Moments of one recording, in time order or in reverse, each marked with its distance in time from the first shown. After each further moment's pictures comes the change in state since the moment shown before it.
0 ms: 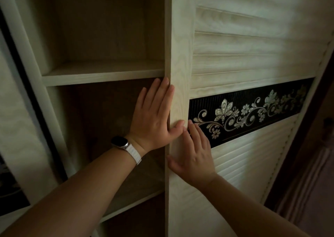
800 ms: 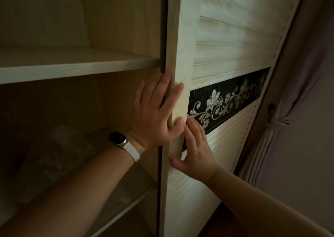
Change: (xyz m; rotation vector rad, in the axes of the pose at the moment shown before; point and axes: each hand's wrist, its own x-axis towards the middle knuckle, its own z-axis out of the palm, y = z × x) left_hand 0.052 0.049 0.112 -0.188 0.152 0.098; right_hand 0.006 0.117 -0.016 -0.035 0.006 -0.067
